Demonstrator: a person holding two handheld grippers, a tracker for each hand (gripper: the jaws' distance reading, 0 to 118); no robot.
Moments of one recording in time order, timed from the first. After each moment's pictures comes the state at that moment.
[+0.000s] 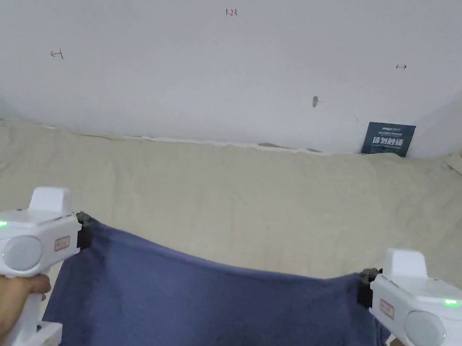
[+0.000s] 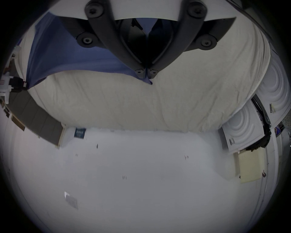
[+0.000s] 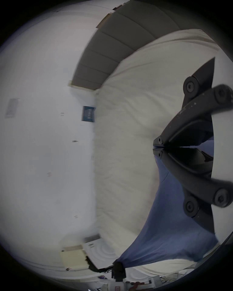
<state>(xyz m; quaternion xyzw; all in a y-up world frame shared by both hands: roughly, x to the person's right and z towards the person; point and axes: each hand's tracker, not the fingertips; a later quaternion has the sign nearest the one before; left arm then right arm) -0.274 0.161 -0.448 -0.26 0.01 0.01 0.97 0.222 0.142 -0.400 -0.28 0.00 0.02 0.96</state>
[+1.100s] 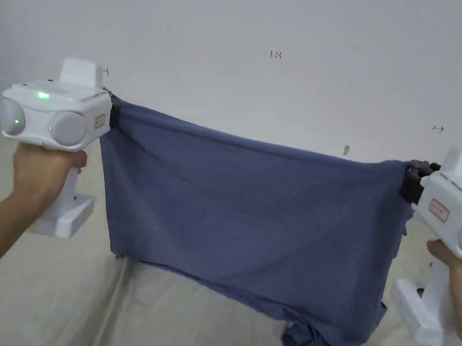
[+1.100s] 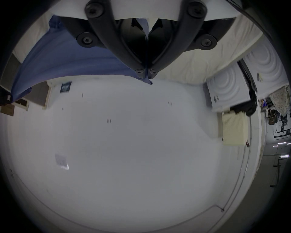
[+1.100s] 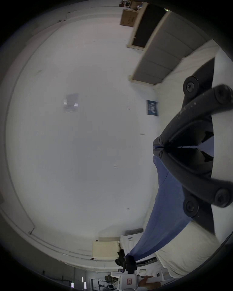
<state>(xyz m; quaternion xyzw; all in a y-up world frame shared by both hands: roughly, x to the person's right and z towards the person) -0.290 0.287 -0.523 -0.11 0.08 -0.01 0.99 0.194 0.289 -0.486 -0.10 0.02 0.01 0.99</state>
